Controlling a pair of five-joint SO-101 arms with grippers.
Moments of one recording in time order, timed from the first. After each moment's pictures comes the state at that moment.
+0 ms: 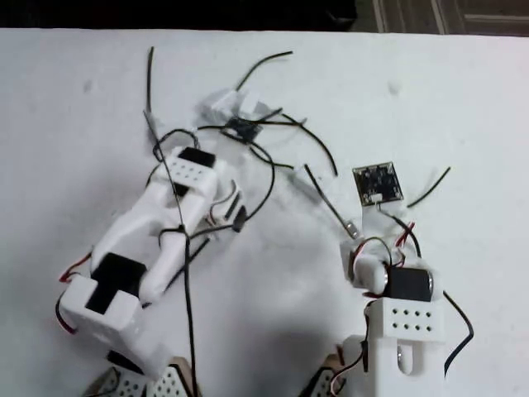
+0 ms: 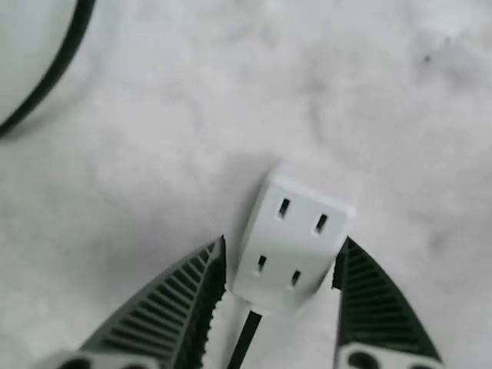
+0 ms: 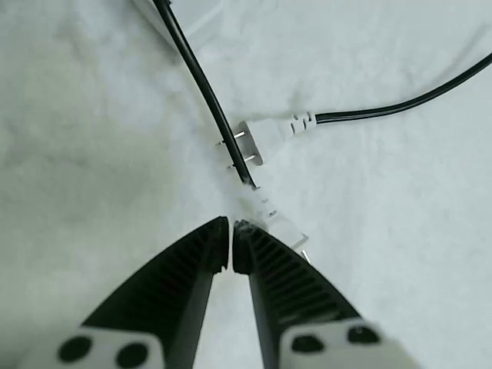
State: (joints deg) left arm 13.9 11.5 20.0 64.7 -4.7; right arm 1.9 -61.9 66.7 63.2 16.6
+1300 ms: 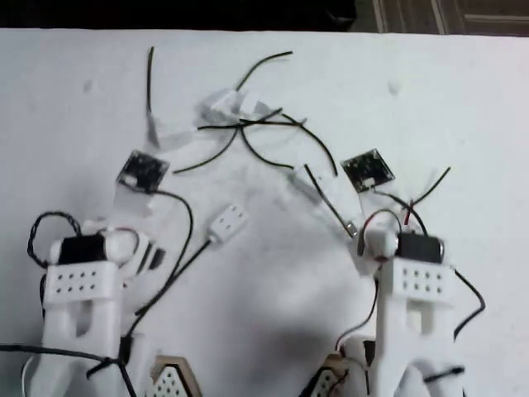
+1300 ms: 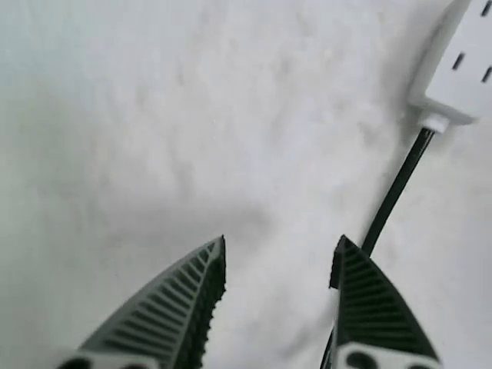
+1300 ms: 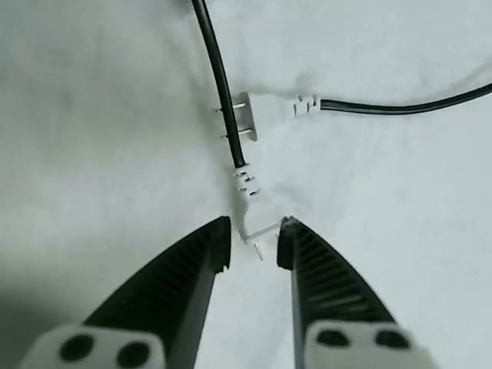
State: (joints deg) left arm -12.3 -47.6 63.4 63.9 -26.9; right arm 5.4 -43.7 54.3 68.5 31.9
